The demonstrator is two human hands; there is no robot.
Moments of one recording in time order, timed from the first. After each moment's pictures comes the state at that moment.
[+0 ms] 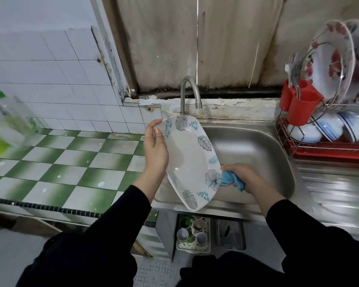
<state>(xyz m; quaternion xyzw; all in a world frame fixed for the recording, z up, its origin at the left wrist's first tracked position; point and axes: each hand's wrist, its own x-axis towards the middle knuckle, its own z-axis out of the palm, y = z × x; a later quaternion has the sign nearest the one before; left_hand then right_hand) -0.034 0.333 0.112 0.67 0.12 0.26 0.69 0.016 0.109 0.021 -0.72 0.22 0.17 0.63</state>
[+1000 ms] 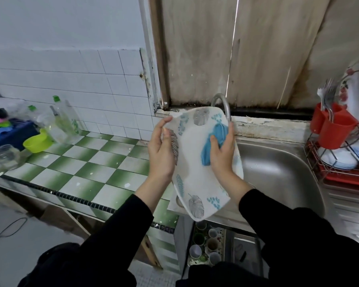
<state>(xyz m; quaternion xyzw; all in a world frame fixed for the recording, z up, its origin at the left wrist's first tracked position) -0.095 0.368 0.164 0.62 0.03 0.34 0.70 -0.003 0.257 0.103 -0.72 -0.07 -0.16 0.67</state>
